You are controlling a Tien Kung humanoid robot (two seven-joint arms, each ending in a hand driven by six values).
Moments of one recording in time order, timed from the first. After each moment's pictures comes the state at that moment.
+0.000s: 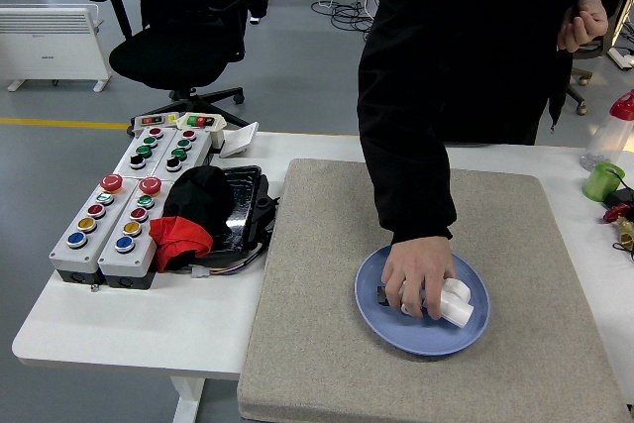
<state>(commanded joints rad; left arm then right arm) -0.25 0.03 -1.13 -0.31 1.59 0.00 0.55 0.03 -0.29 1.50 1.44 -0.46 -0.42 0.04</state>
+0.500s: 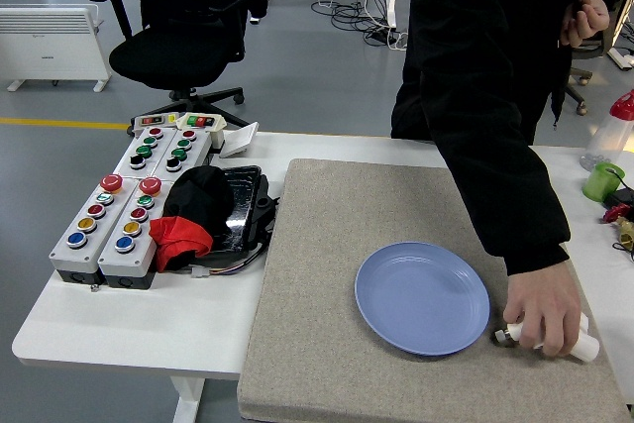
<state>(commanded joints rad) -0.25 0.03 -1.13 -0.31 1.59 0.00 0.55 0.03 -0.29 1.50 1.44 -0.42 -0.44 0.06</state>
